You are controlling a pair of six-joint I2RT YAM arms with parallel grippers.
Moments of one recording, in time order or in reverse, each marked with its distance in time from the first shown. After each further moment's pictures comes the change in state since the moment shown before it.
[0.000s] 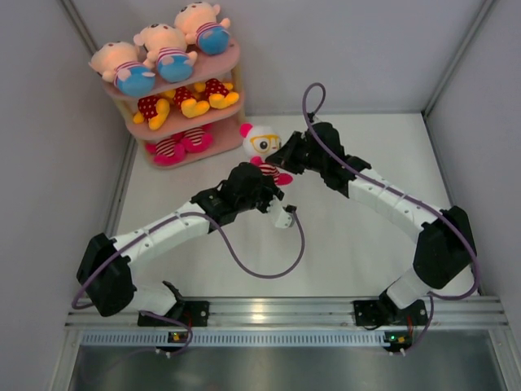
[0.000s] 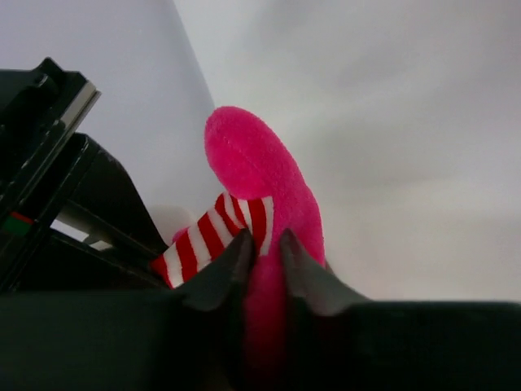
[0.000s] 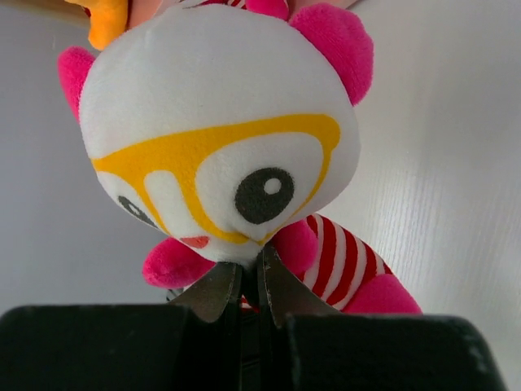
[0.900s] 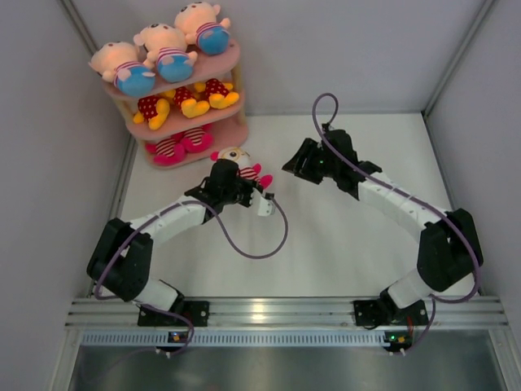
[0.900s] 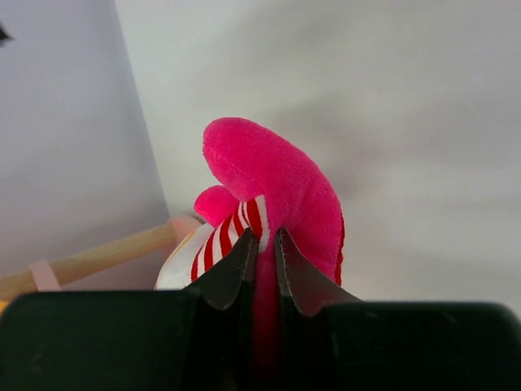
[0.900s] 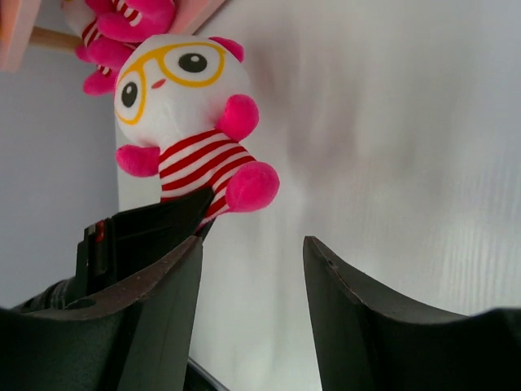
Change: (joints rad) left arm 0.254 0.092 -0.156 0.222 0.247 -0.089; right arm -0.113 -0.024 -0.121 -0.052 -0.008 -0.089
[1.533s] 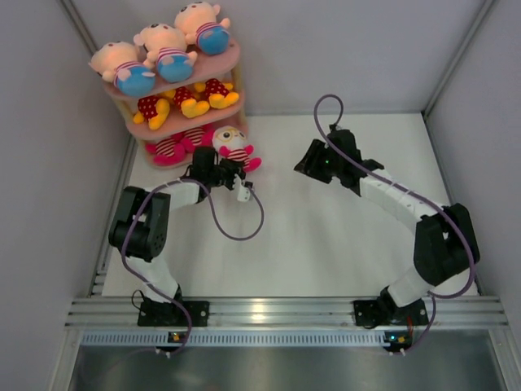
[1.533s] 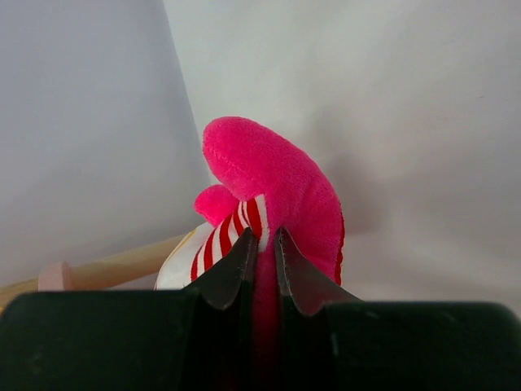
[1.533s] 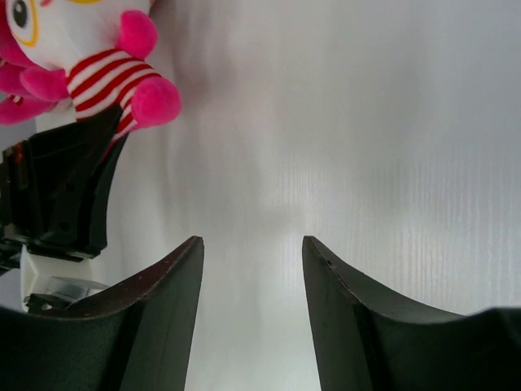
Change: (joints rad) left arm 0.284 0.302 0.066 0.269 0.327 0.332; right arm -0.069 0.010 -0.016 -0.042 0.076 -0.097
